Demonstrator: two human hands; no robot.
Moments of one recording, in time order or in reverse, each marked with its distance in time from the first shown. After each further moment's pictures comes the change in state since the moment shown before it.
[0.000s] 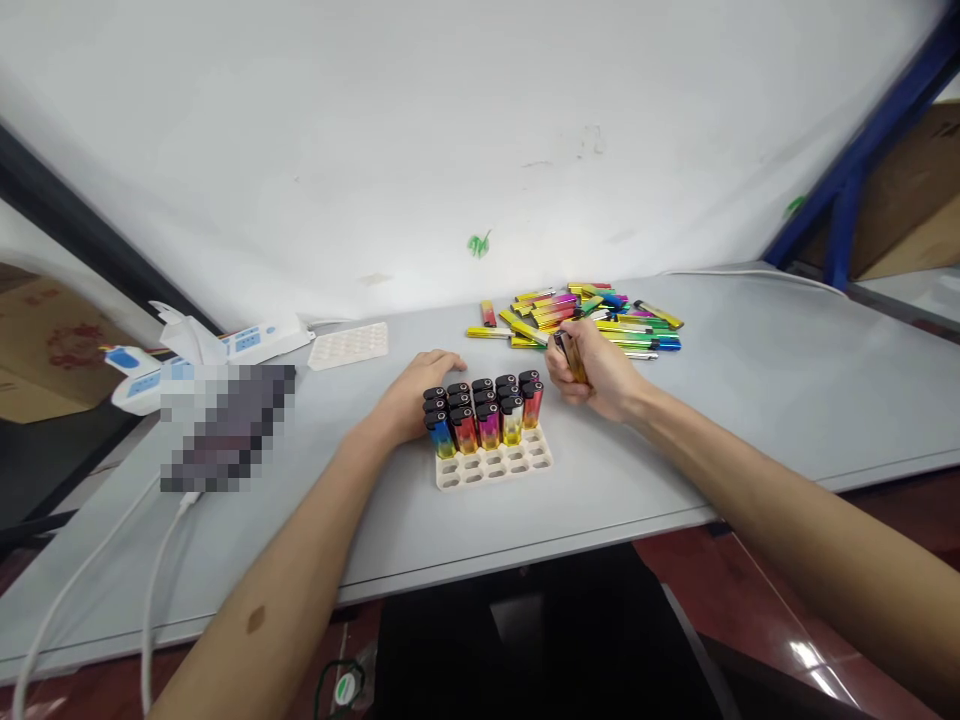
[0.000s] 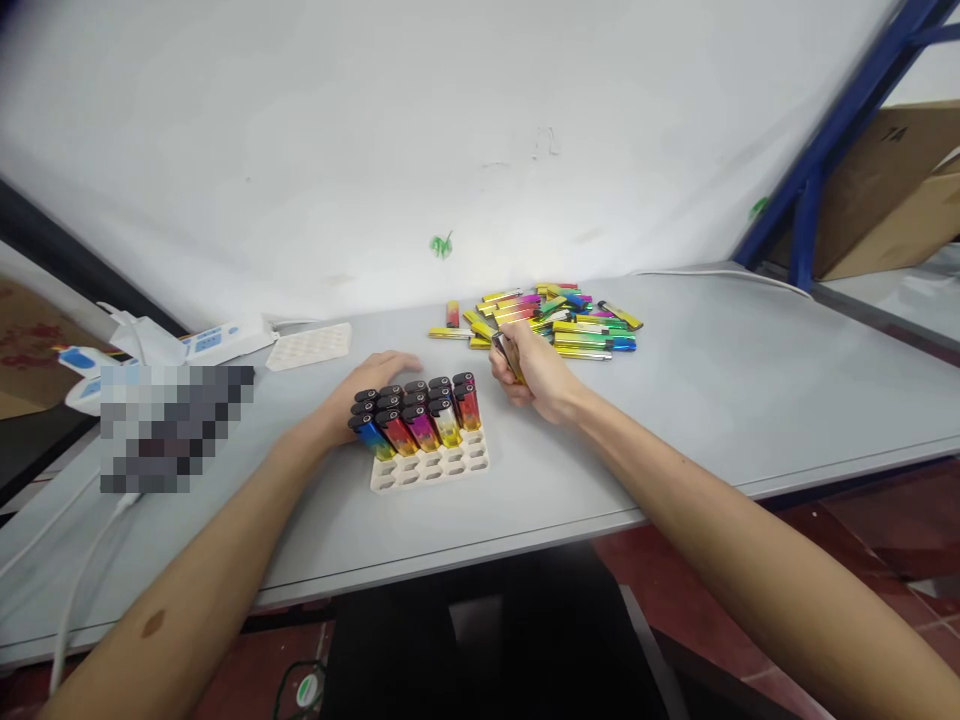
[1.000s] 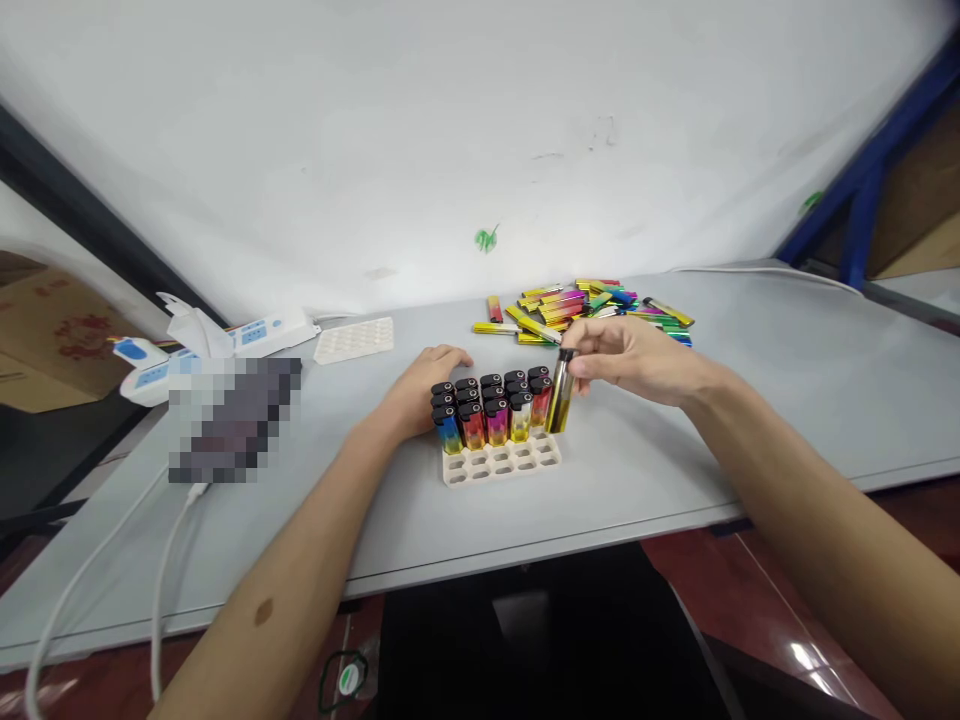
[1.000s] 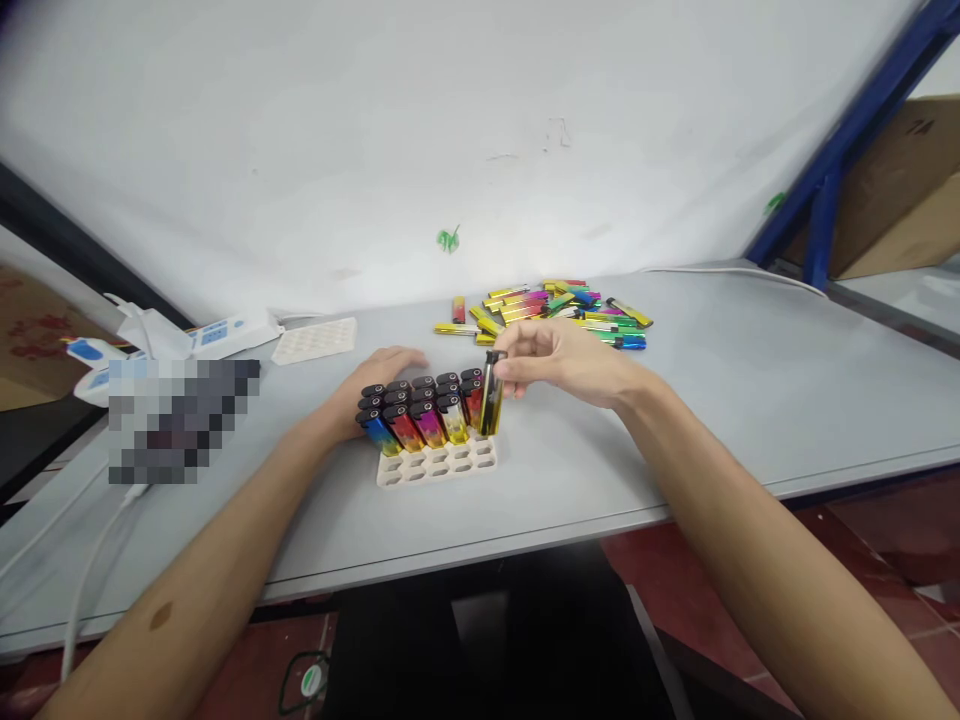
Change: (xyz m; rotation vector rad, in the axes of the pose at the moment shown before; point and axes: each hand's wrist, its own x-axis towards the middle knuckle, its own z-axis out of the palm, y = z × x) left_hand 0.000 0.002 0.000 -0.001 -0.005 -0.010; right_hand -0.018 -0.021 -0.030 -0.285 -0.281 -0.161
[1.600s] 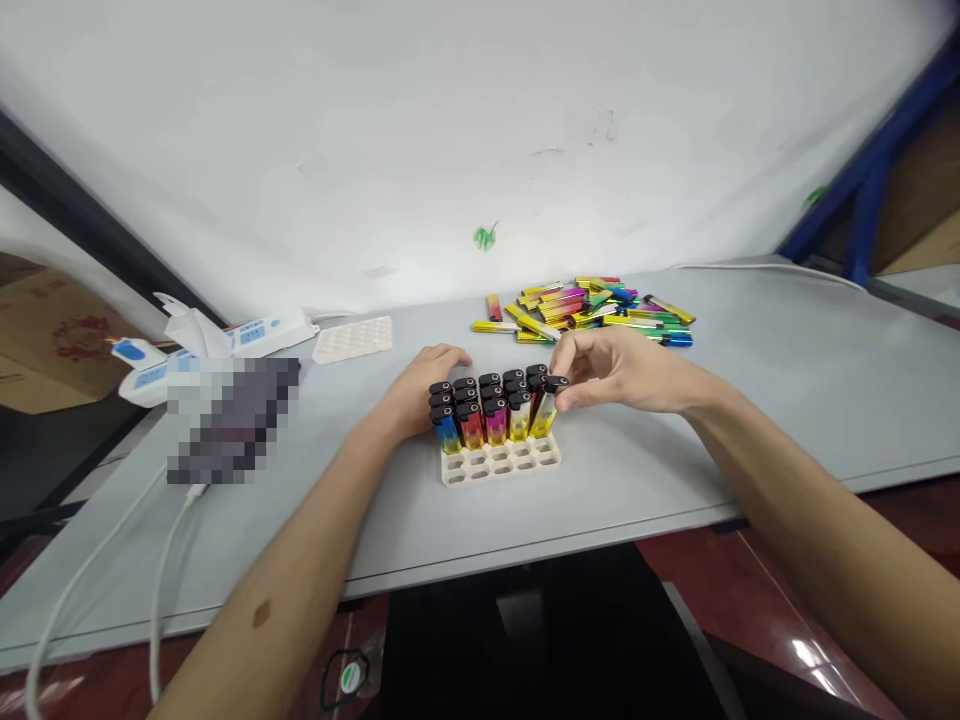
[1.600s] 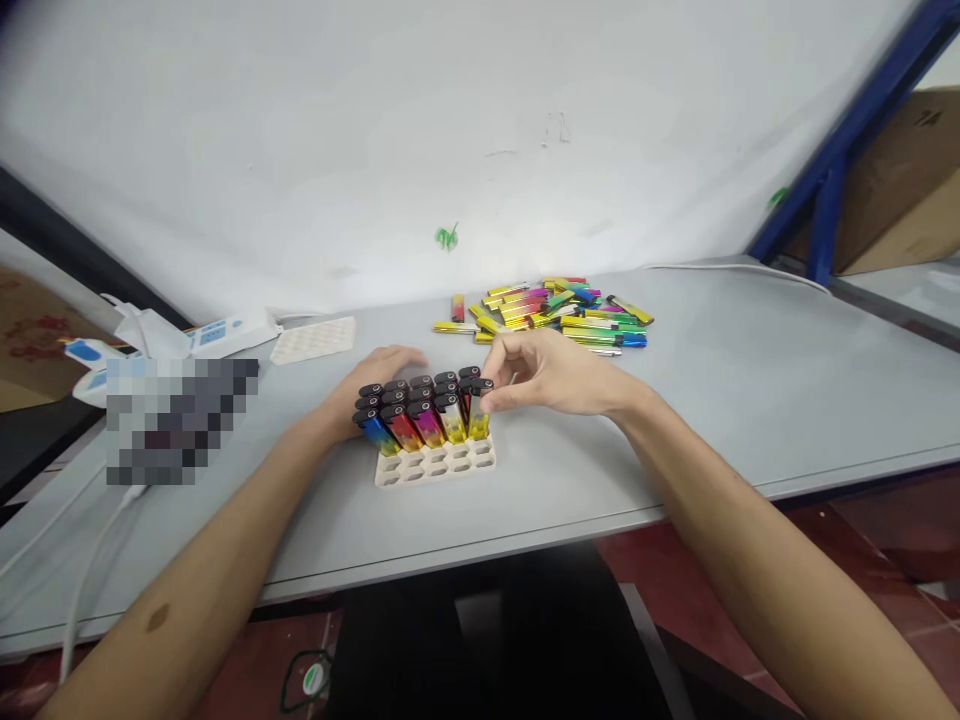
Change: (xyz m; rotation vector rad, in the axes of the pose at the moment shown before) left_hand 0.001 -0.002 0.001 0.011 0.001 -0.007; right_hand -0.004 -0.005 0.011 -0.212 -0.023 -0.014
